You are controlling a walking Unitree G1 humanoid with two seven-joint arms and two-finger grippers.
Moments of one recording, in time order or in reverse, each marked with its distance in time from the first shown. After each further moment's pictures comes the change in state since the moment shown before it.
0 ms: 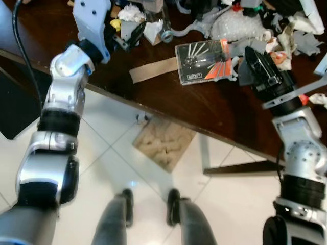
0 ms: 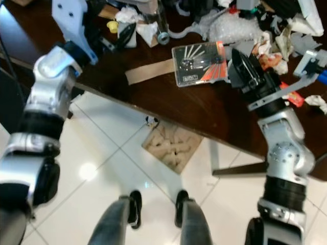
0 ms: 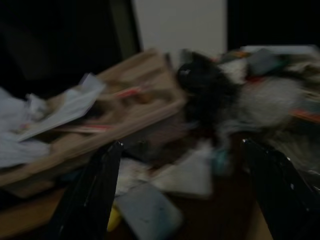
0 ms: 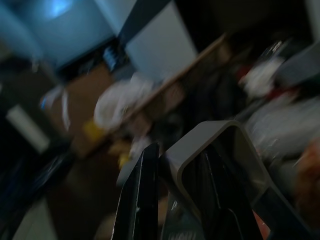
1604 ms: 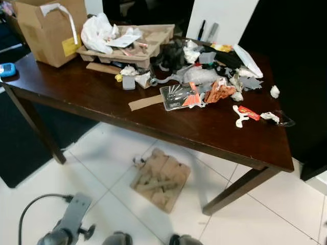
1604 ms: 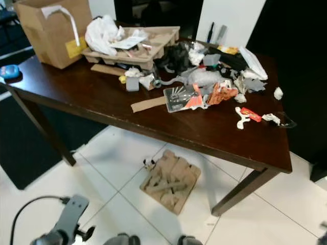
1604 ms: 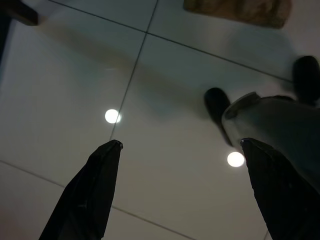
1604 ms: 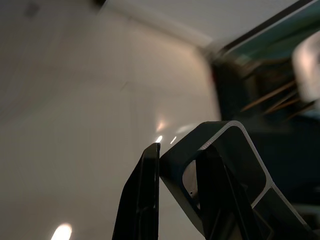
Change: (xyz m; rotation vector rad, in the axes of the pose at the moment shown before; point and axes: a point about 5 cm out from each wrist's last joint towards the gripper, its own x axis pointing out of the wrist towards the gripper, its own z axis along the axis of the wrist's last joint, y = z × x) left arm -0.354 -0.178 -0.204 -0.423 1.458 0.165; right arm -0.353 -0.117 -0.038 -0.813 1.154 -1.581
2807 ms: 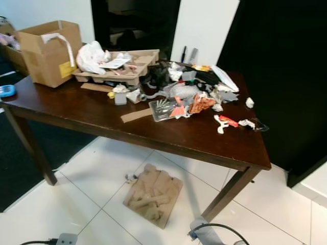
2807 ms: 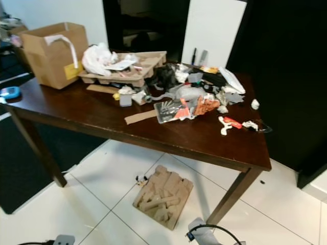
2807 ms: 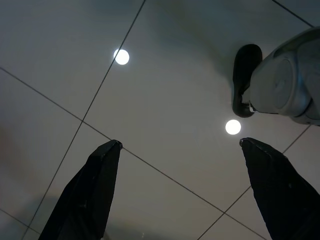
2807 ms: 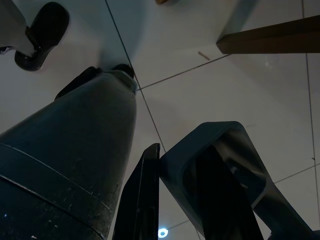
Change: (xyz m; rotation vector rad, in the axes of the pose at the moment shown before) left arm -0.011 -0.029 -0.076 -0.233 0.307 0.174; right arm -0.130 0.187 -0.095 -0.856 0.017 1.066
